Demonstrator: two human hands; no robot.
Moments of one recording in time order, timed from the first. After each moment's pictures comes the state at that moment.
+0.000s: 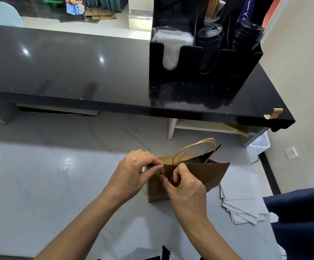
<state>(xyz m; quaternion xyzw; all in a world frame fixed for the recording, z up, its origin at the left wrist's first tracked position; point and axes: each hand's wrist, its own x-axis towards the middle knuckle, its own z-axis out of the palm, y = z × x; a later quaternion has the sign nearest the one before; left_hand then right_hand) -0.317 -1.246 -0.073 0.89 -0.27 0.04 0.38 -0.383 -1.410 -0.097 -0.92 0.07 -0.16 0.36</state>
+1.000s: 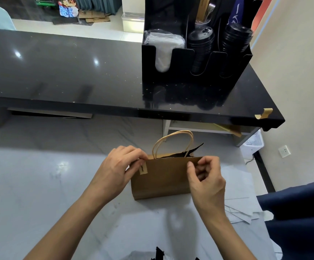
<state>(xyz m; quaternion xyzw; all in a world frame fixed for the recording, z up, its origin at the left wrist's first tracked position) -0.308 -1.226 -0.067 0.91 -0.28 0.06 0.30 -0.373 -1.467 -0.101 -0.83 0.14 -0.25 0.48</state>
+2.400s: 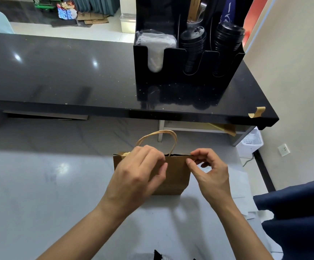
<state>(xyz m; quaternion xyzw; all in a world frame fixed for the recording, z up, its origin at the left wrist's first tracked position) -0.338 -1.292 -0.040 0.86 -0.33 0.26 0.30 -0.358 -1.512 -0.091 -0.82 0.07 -0.17 0.55</state>
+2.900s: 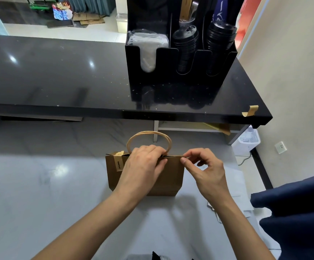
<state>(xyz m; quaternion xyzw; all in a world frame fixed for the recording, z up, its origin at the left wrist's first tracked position) -0.315 -1.327 -0.056 0.93 -0.25 0.08 0.26 -0.354 -1.523 -0.084 -0.83 0.04 -0.15 0.54</state>
